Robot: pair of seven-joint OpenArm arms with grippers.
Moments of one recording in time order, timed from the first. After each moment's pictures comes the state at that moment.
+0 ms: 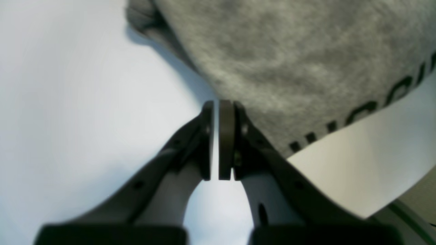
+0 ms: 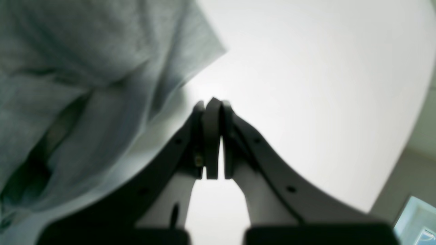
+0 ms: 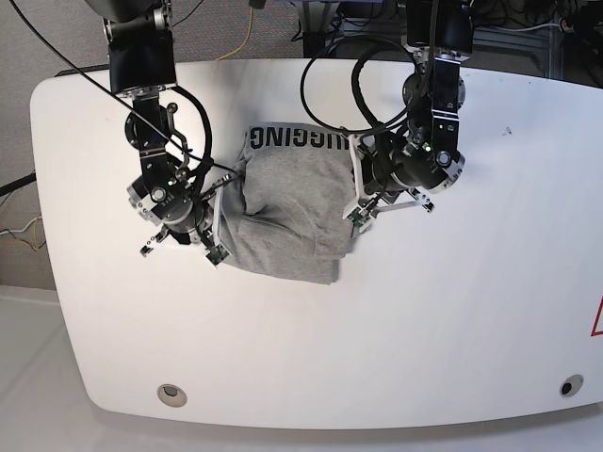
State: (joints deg) left arm -0.4 3.3 5.2 101.9 -4.1 -34.8 75.6; right arm 8.4 13.0 -7.1 91.0 -5.0 29.0 -57.6
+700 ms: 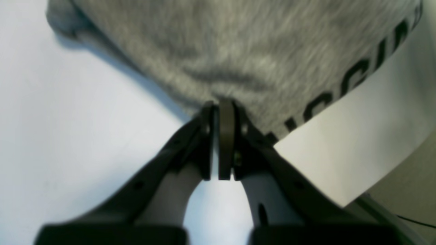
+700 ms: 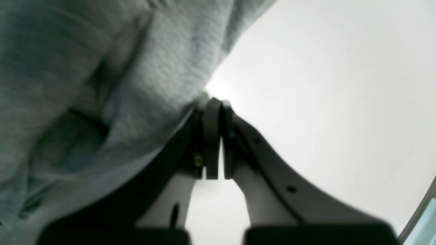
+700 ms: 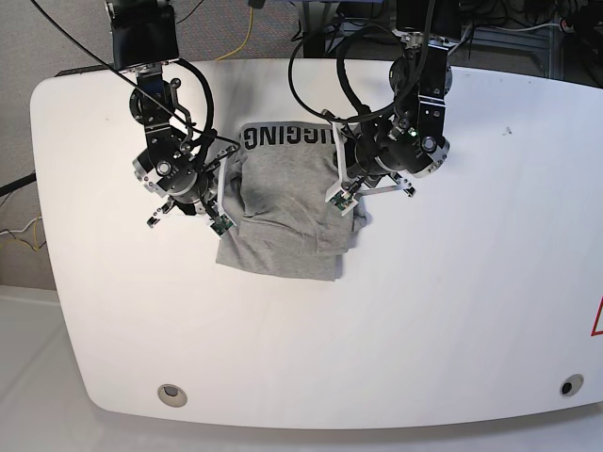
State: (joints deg) left arm 3.0 5.1 7.0 101.9 -4.1 -34.8 73.6; right arm 2.7 12.6 -7.1 90.9 -5.4 29.0 -54.6
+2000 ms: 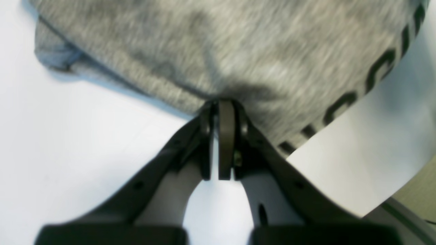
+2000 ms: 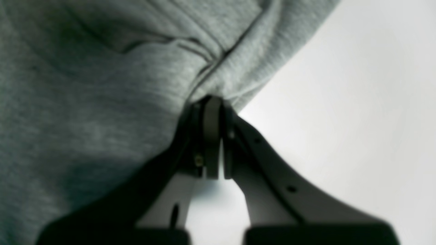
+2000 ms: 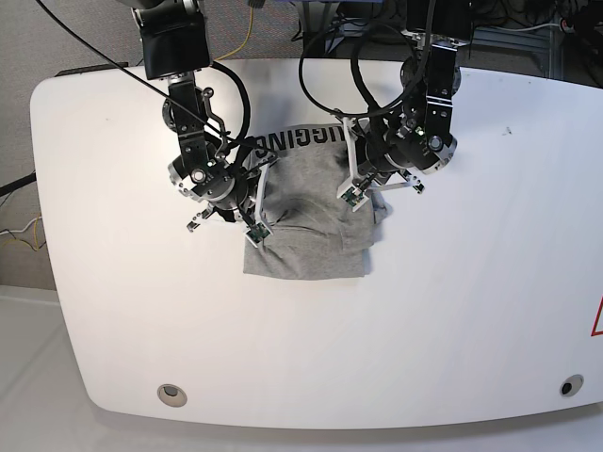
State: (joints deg) left arm 3.4 2.0 6.6 99.0 -3.7 -34.8 69.1; right arm 4.9 5.0 -9.4 83.8 -5.7 27.9 -48.2
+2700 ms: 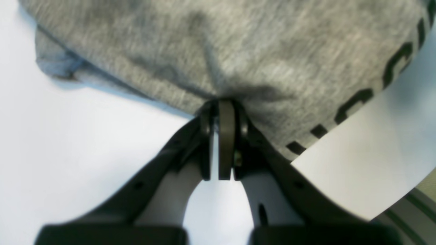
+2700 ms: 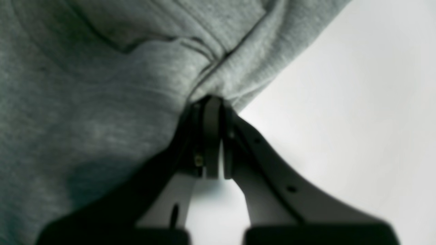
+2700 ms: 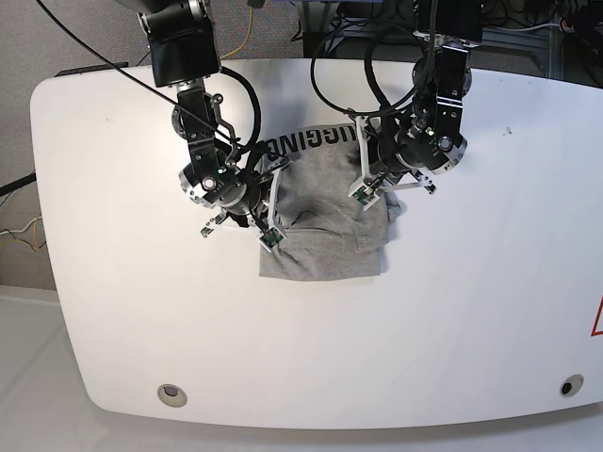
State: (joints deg) left arm 3.3 -1.1 6.7 99.0 -4.1 -34.8 68.9; right arm 7.6 3.2 -10.4 80.7 -5.4 28.2 -48.1
